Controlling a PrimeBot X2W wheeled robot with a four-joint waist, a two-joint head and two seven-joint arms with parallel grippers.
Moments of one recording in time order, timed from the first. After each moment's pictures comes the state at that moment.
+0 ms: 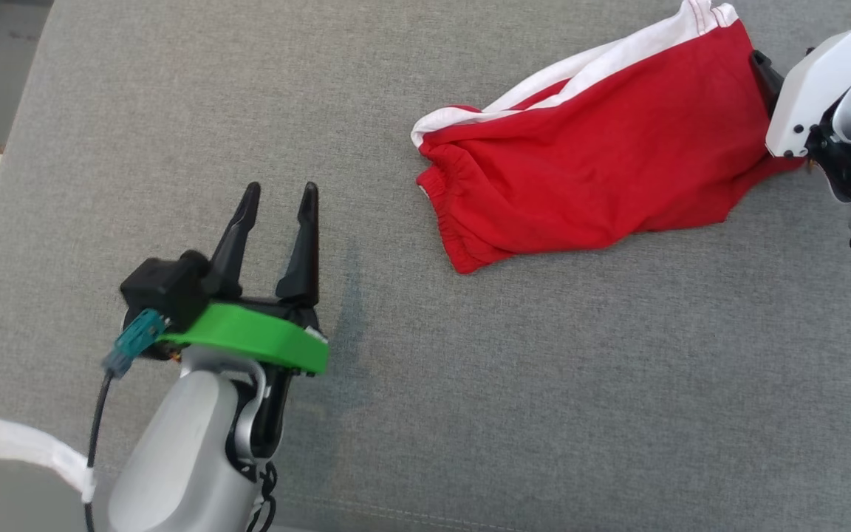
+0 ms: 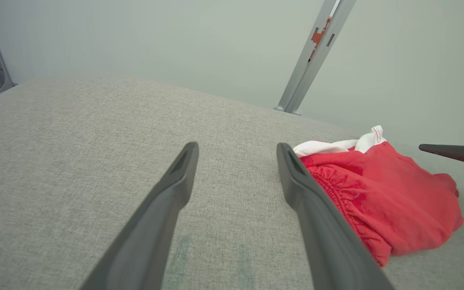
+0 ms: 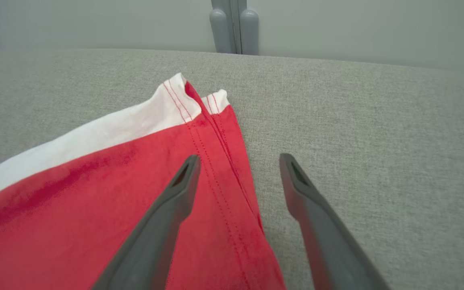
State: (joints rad) left arm -0.44 0.13 -0.41 0.30 -0.62 0.00 -0.26; right arm -1.10 -0.38 0.36 1.04 0.55 0.13 0.22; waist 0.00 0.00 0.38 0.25
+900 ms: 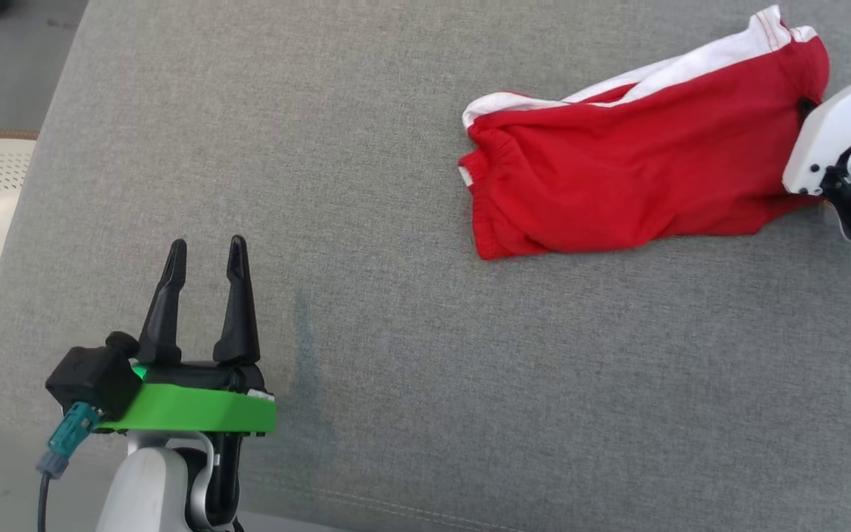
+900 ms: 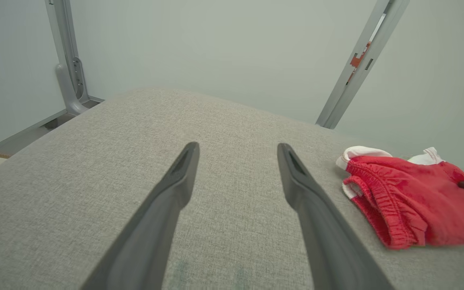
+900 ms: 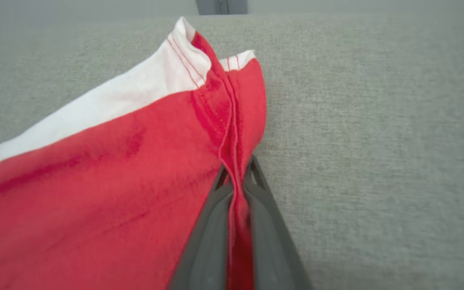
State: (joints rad) left arm -0.19 0.05 -0.10 0.11 -0.42 -0.13 -0.26; right arm -1.06 -0.38 0.28 1.18 0.52 0.13 0.14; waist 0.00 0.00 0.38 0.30
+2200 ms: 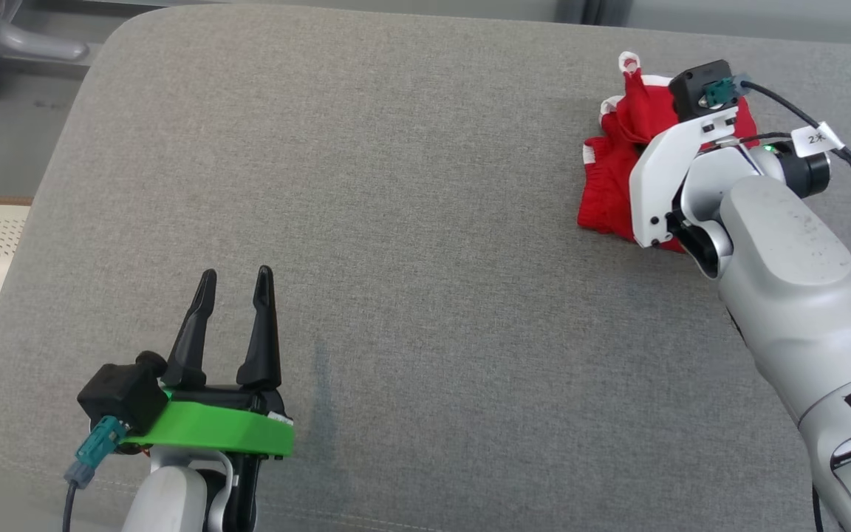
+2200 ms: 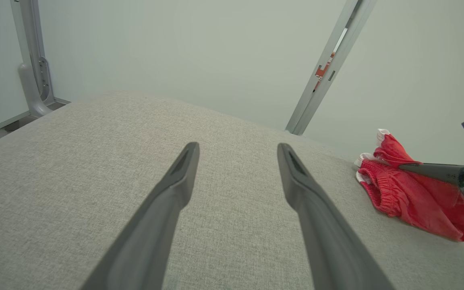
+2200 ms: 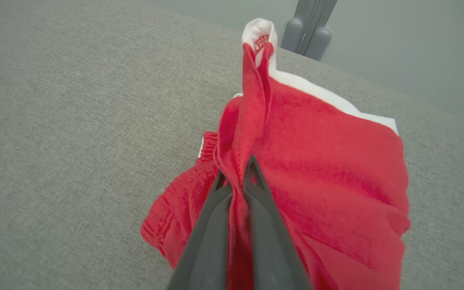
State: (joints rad) left arm -0.16 0.05 -0.15 0.16 -0.44 -0.13 -0.26; right arm -0.97 -0.20 0.40 0.98 0.32 0.13 0.25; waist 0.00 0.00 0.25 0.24
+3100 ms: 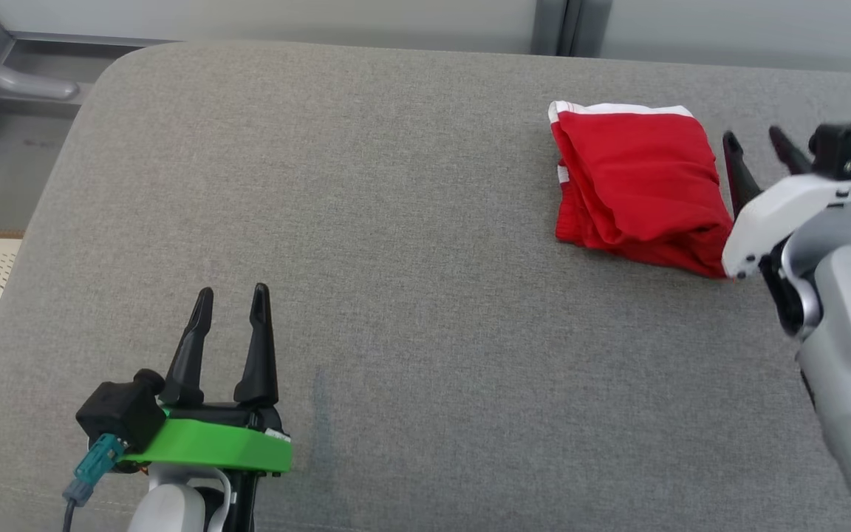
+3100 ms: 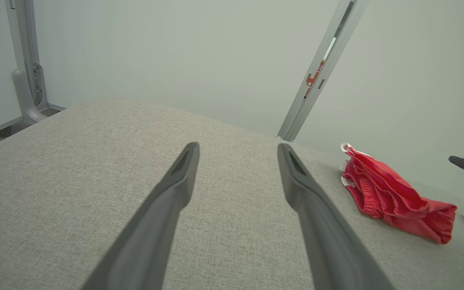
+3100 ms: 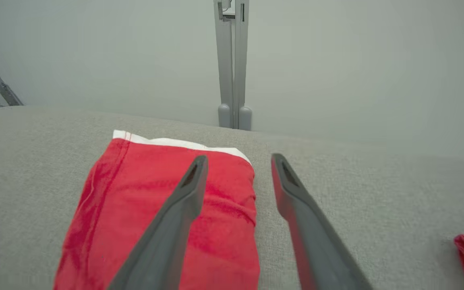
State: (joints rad) left arm -0.12 0.05 -0.14 0.14 -0.44 -0.13 -0.26; right arm -0.70 -0.30 0.13 0.71 0.30 0.13 -0.04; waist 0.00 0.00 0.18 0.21
